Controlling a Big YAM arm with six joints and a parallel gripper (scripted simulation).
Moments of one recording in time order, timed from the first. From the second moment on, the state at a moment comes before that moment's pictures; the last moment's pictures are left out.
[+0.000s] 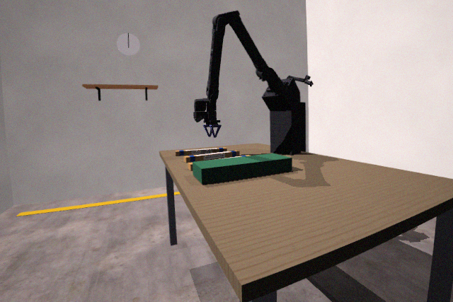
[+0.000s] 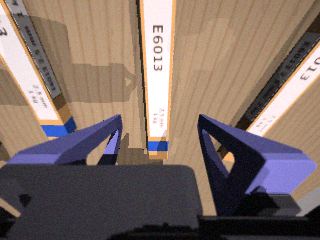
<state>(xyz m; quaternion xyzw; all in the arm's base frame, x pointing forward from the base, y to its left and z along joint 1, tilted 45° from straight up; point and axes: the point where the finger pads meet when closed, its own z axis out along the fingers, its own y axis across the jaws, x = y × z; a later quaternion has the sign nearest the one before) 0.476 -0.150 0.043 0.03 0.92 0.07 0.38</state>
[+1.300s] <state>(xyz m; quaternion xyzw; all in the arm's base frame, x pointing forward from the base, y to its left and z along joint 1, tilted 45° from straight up) 0.542 -0.137 -0.026 0.03 0.92 0.07 0.38</state>
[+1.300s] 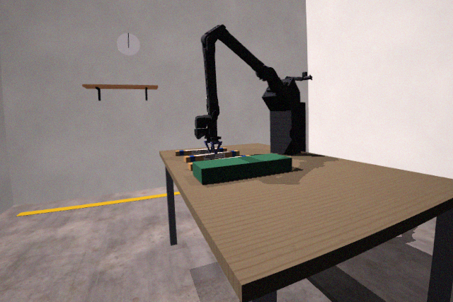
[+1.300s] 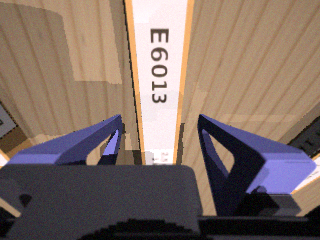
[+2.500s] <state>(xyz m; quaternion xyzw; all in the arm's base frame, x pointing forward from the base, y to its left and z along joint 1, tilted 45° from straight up) 0.561 -0.134 -0.043 0.03 0.92 0.07 0.38</state>
